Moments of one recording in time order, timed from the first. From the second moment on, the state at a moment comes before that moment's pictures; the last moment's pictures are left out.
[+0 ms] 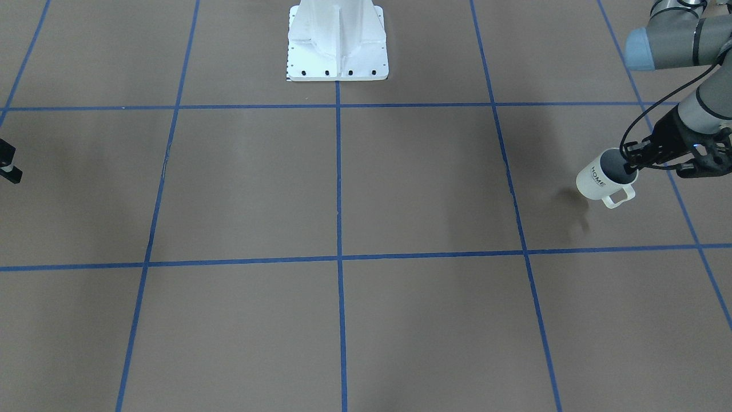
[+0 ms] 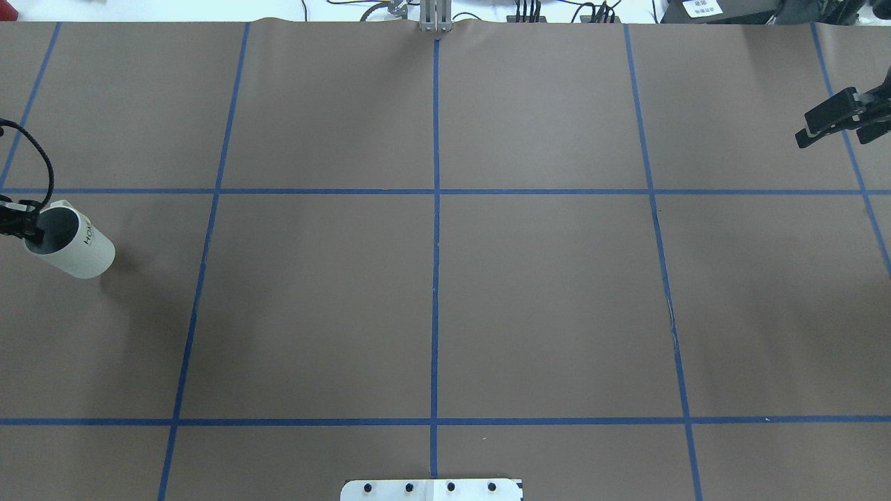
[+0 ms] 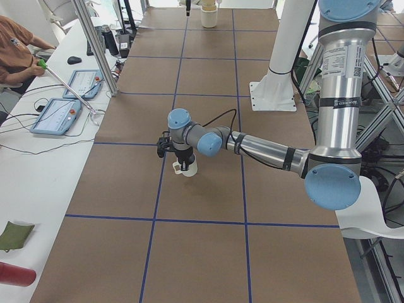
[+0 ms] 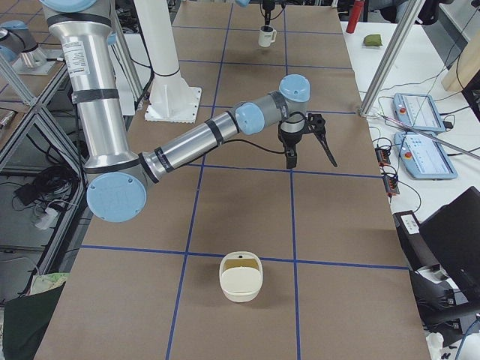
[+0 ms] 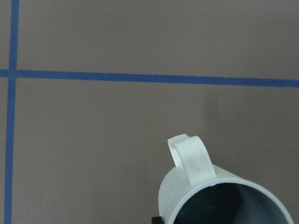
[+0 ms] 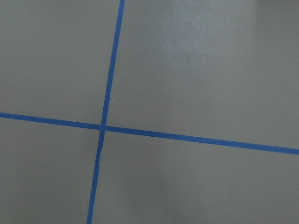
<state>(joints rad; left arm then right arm) -1.08 -1.55 -1.79 -1.80 -2.25 -0.67 1.26 -1.40 1.93 -1.69 2.32 0.41</state>
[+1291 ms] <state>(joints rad) -1.20 -1.55 -1.84 -1.70 -2.29 -0.38 1.38 -1.44 1.90 -1.98 2.26 -0.06</state>
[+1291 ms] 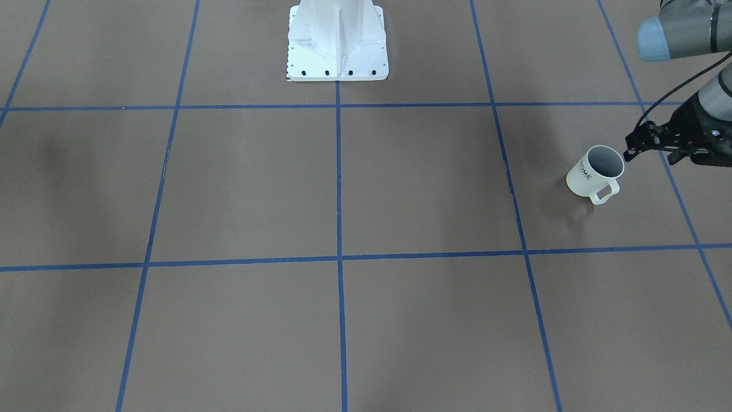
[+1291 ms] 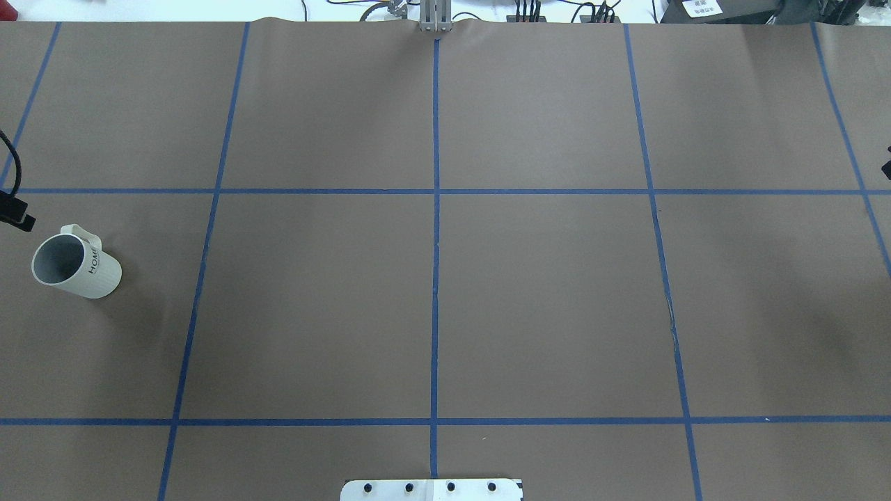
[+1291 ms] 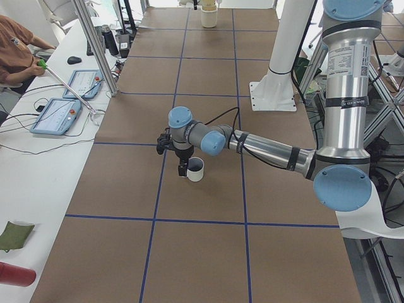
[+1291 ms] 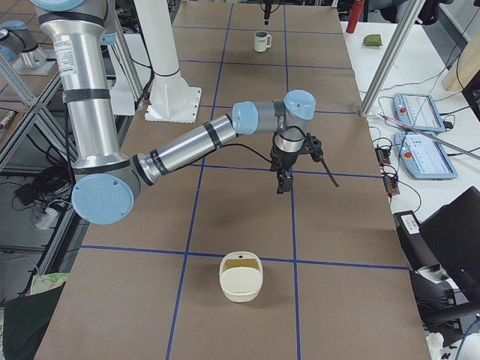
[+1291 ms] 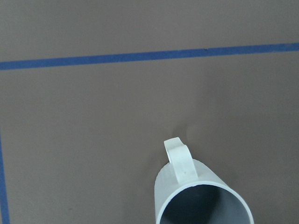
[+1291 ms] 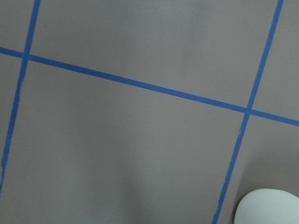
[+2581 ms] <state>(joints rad) -1.50 -1.54 -1.74 -1.62 -2.21 -0.14 1.49 -1.60 1.75 -1.70 2.34 -0.13</state>
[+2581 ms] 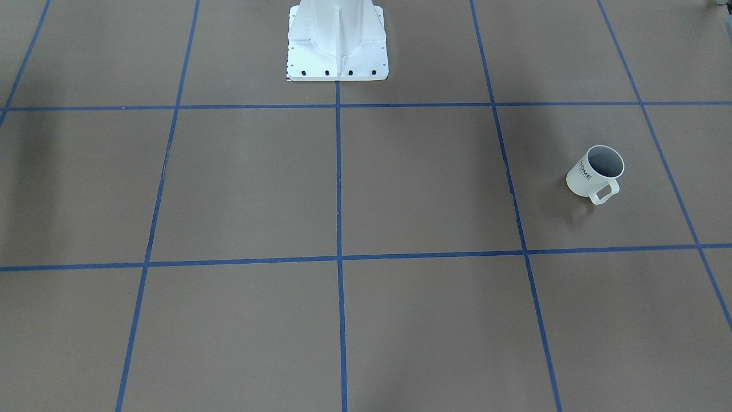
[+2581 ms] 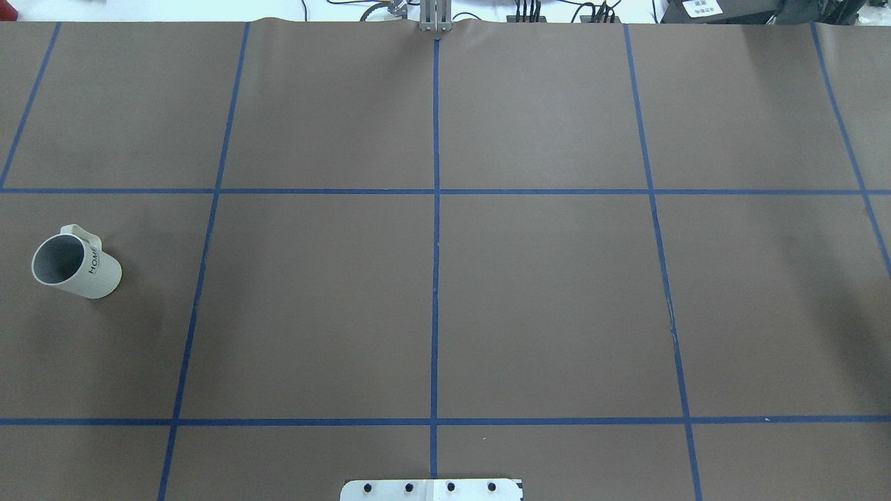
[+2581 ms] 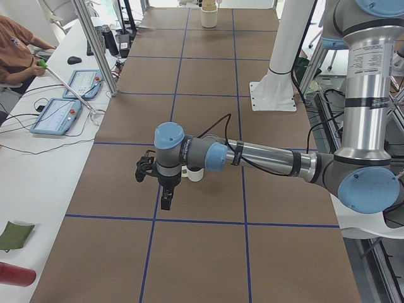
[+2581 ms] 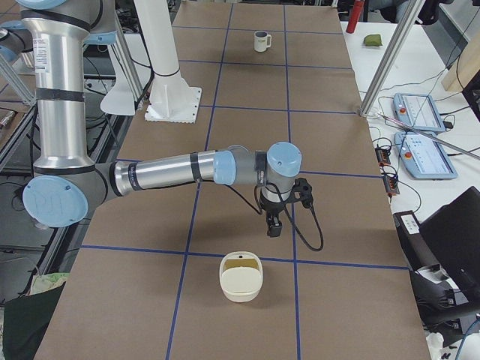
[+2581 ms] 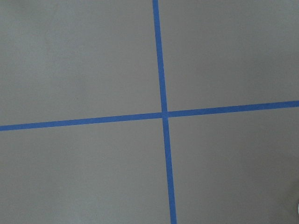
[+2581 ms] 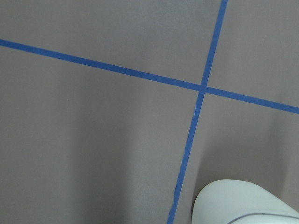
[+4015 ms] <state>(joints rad) -1.52 -1.54 -1.68 -1.61 -2.27 -0.05 1.64 -1.63 1.69 -1.64 2.37 -0.13</state>
